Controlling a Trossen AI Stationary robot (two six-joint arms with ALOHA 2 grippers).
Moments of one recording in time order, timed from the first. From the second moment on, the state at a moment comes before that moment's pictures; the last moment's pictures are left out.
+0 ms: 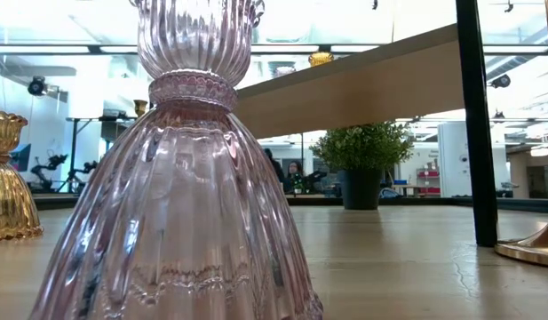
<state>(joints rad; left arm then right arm) -0.28 1.00 0.91 -0.38 0.18 0.40 0.26 1.78 2.35 -1.52 0.40 0.04</state>
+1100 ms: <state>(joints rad) -0.52 1.58 1.26 -0.46 0.03 0.60 0.21 1.78 2.35 -1.54 0.42 0.02</state>
